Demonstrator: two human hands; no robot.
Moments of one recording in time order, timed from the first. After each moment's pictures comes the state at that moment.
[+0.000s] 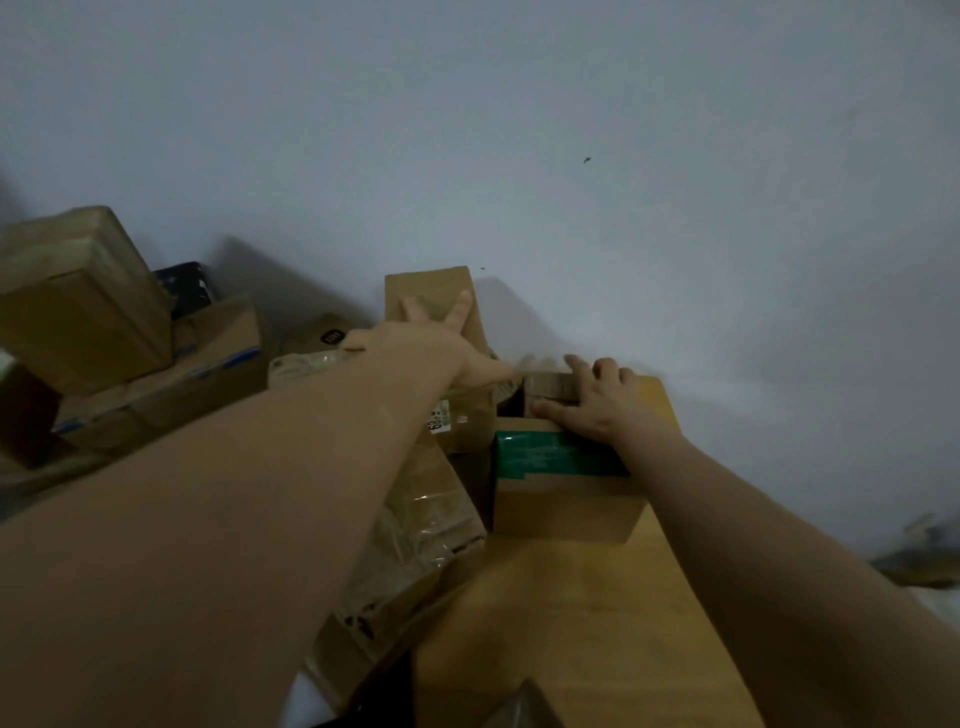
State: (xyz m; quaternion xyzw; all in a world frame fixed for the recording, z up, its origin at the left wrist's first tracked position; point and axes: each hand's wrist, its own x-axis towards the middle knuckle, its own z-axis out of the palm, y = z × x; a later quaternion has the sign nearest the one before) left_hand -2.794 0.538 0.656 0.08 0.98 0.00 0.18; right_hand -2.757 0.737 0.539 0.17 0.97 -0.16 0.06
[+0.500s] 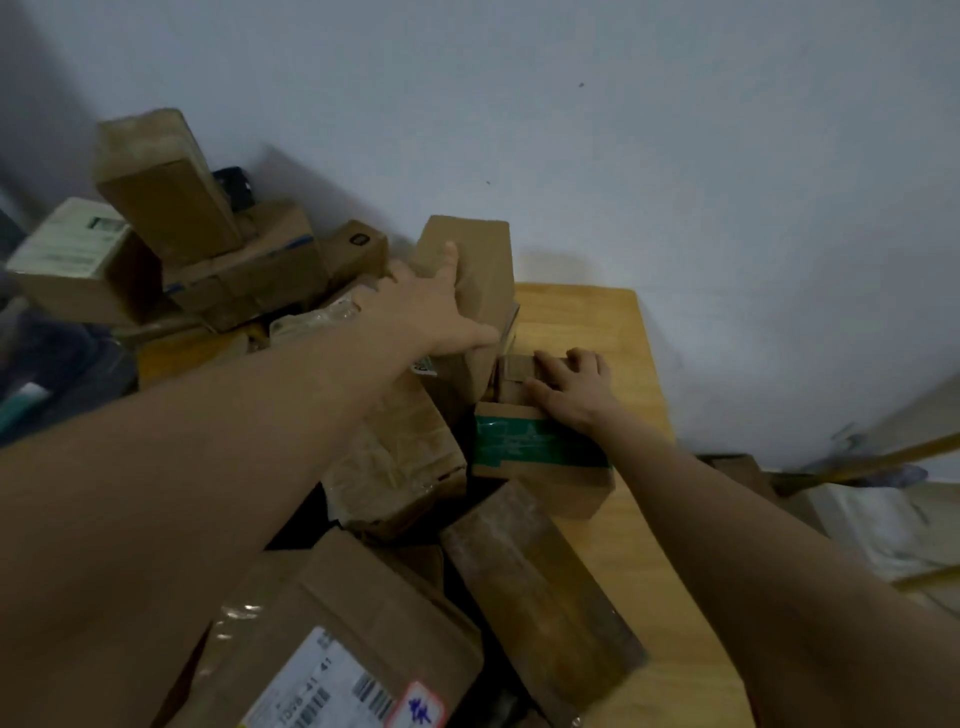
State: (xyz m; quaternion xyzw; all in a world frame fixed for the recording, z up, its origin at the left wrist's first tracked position) left_hand -2.678 0.479 0.662 0.13 0.98 0.03 0.12; right_hand -2.616 0.674 0.531 0.17 0.94 -0.25 0.13
